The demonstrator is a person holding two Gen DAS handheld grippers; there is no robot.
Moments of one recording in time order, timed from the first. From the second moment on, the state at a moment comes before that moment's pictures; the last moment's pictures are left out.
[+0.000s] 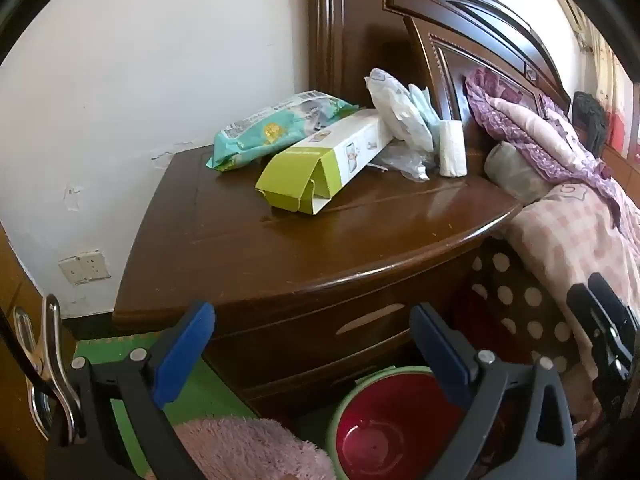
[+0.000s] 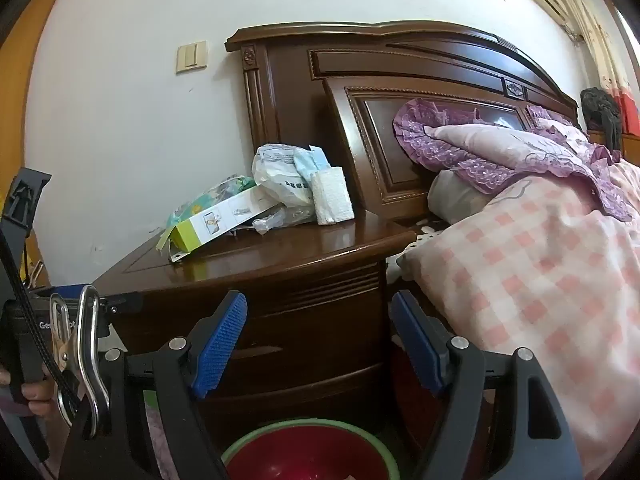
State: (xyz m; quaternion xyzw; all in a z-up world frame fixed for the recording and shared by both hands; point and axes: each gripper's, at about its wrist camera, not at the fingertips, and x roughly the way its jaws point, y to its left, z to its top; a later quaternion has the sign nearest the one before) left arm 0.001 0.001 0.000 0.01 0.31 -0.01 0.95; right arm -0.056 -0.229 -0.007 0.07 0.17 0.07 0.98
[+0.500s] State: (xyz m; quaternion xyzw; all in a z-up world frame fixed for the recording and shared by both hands) left arm 0.001 0.002 0.000 0.01 0.32 -0.01 0.95; right arm -0.057 -0.227 -0.006 0.07 0.17 0.06 0.98
